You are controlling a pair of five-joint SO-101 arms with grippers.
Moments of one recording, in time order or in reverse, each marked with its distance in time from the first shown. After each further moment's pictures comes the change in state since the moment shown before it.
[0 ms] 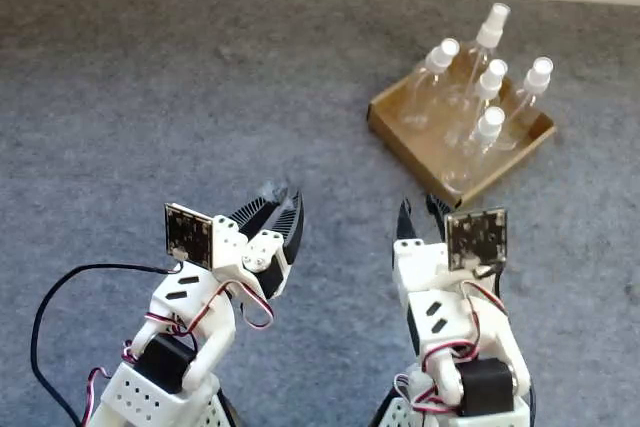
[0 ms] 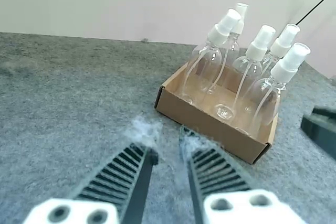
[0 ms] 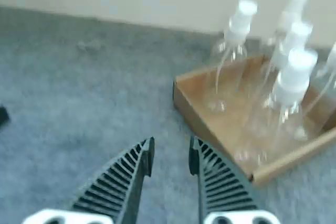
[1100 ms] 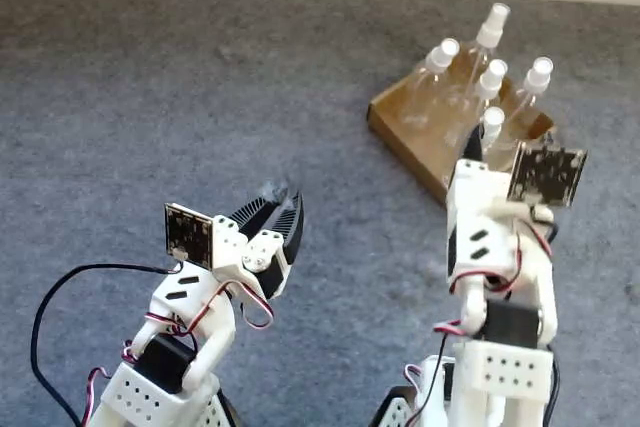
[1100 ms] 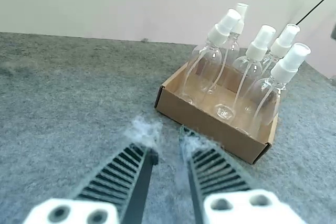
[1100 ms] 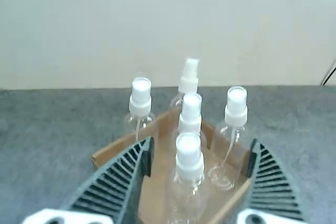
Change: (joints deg) left arm 0.0 0.0 0.0 0.0 0.0; right arm 15.1 30.2 -14.6 -27.9 0.0
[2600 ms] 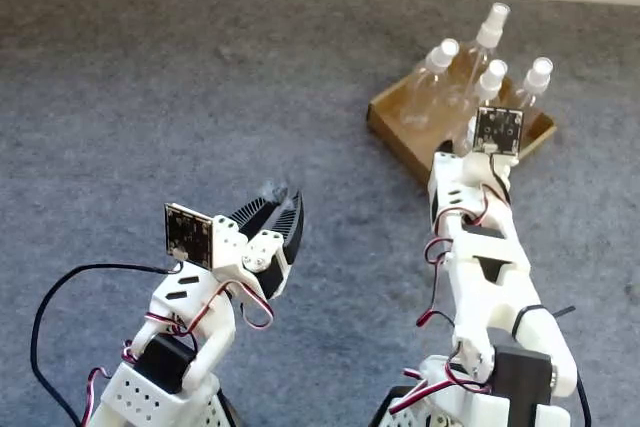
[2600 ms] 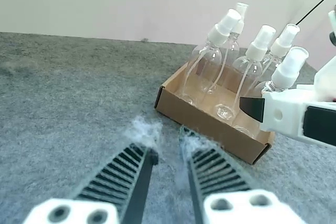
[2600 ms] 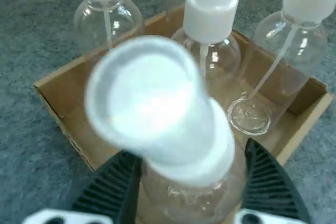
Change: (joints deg) left arm 0.0 0.0 0.0 0.0 0.0; right arm 0.0 59.5 -3.6 -38.1 0.0
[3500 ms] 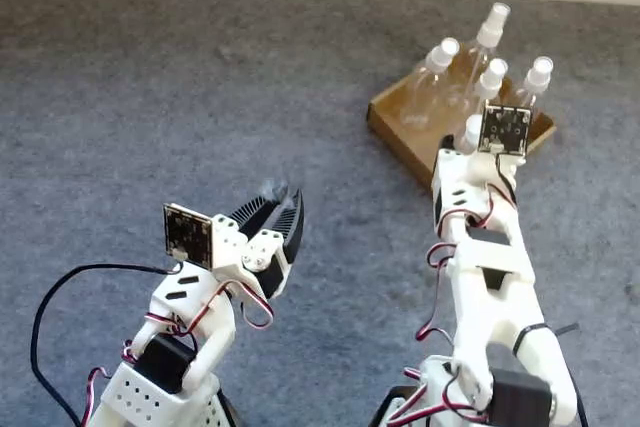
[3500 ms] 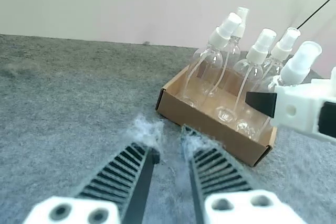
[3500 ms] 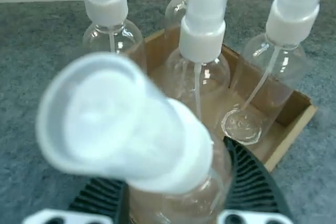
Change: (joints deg) left arm 0.0 0.0 0.0 -0.7 0.0; right arm 0.2 -6.9 1.1 2.6 0.0
